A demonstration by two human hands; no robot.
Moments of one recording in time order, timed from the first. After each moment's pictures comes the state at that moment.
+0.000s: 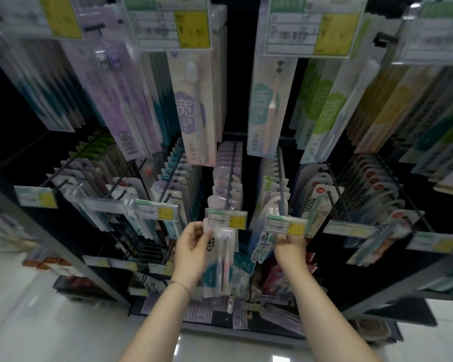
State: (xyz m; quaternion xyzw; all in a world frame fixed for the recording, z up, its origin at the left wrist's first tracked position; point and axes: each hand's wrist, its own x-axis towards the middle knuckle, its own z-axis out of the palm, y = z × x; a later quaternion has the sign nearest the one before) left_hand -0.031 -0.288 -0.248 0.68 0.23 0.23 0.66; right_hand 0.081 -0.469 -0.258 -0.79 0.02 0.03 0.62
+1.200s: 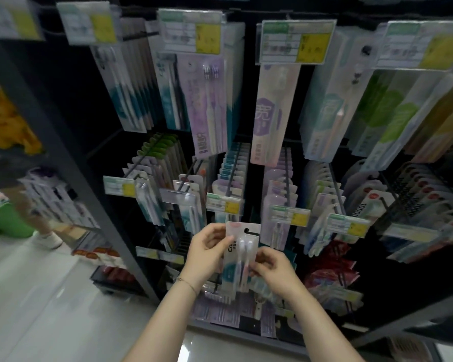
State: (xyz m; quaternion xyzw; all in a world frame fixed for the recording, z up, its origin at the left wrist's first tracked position) left_hand -0.108 -0.211 -0.215 0.69 0.17 0.18 0.68; right_hand -0.025 -0.377 -0.263 -0.75 -0.18 0.27 0.58
